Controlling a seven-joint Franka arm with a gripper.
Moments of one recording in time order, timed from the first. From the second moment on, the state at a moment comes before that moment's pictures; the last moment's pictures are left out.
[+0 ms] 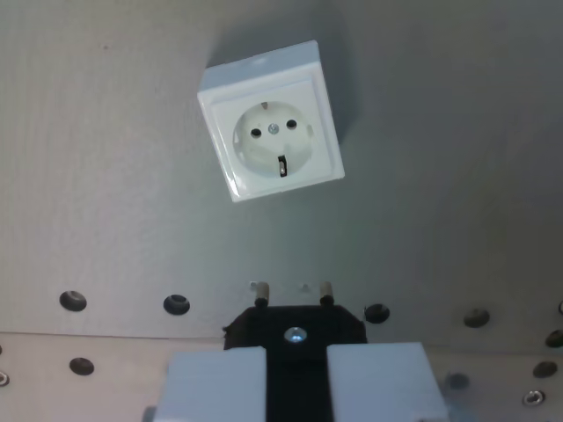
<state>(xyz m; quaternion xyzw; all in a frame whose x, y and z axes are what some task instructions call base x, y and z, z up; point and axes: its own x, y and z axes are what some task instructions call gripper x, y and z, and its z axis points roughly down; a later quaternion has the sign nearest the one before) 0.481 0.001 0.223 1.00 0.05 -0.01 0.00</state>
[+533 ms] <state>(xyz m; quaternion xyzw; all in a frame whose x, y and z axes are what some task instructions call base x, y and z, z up) 0.482 0.002 0.188 1.00 0.08 -0.02 0.00</state>
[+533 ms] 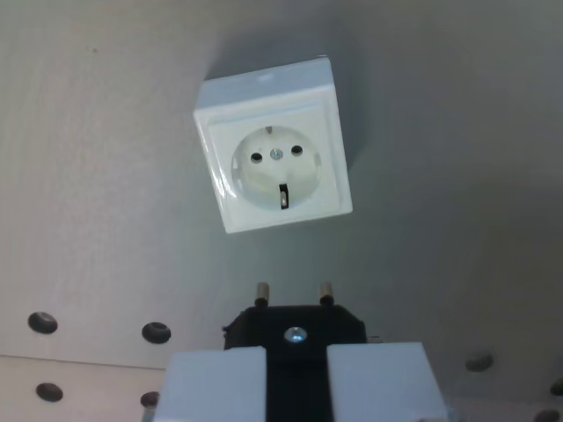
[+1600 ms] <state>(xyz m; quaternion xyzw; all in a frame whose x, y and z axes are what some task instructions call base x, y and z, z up) 0.481 0.005 0.132 0.99 0.13 -0.02 0.00</state>
